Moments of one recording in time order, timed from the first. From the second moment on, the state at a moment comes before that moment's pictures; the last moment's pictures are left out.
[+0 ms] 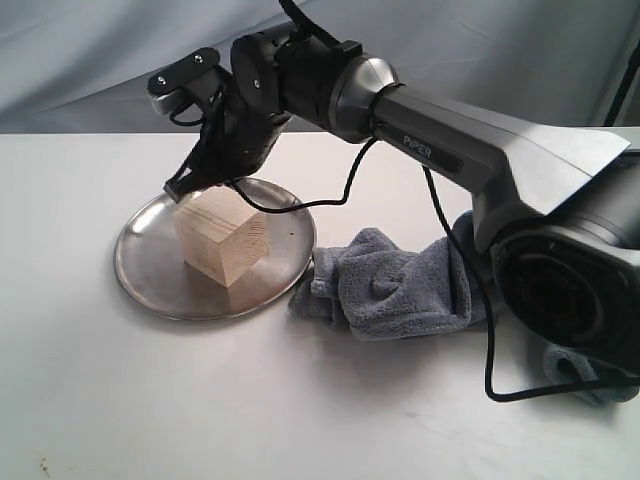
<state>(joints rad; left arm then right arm) 0.07 0.00 0.00 0.01 0.23 0.16 0.71 2.43 -2.26 0.00 0.88 -0.18</state>
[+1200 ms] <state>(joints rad) 0.07 0.00 0.00 0.02 0.23 0.16 0.39 2.37 -2.26 0.15 1.22 -0.19</state>
